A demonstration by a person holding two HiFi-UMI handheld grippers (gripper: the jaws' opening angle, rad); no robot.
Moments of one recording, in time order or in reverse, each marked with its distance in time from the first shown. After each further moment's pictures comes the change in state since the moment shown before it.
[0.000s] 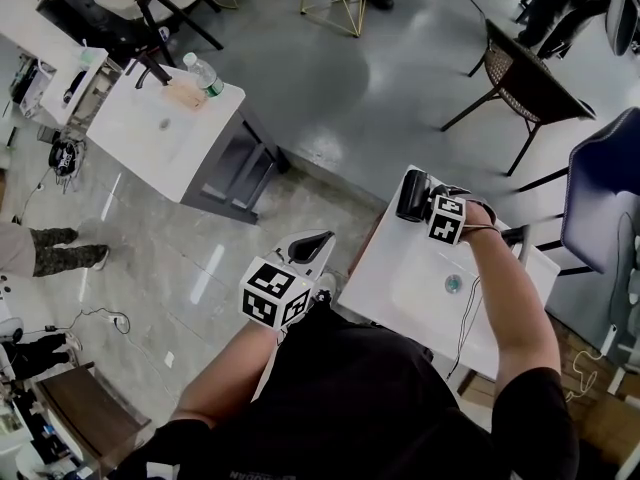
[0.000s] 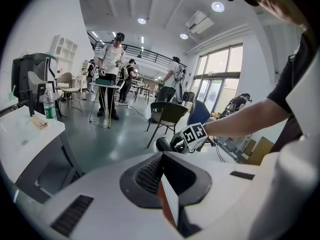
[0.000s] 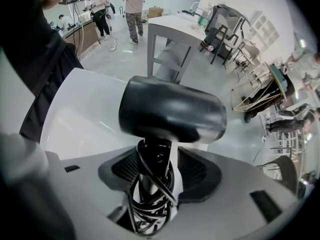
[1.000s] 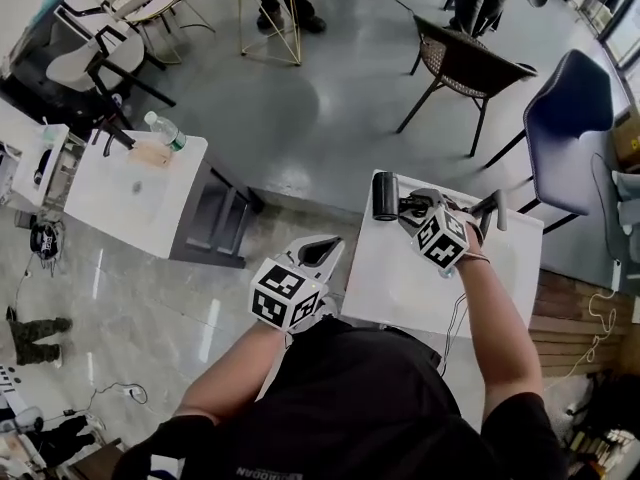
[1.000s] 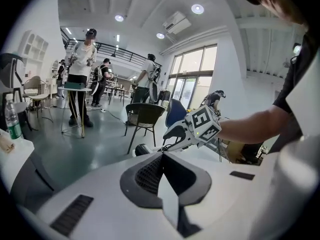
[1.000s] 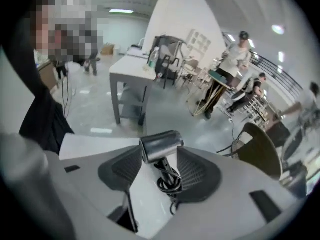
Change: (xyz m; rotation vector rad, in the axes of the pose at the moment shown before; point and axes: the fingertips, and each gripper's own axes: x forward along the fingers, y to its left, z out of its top) left arm 0.021 -0.035 0.021 0.164 0.011 -0.255; right arm -0.126 0.011 0.040 0.464 -0.313 -0.336
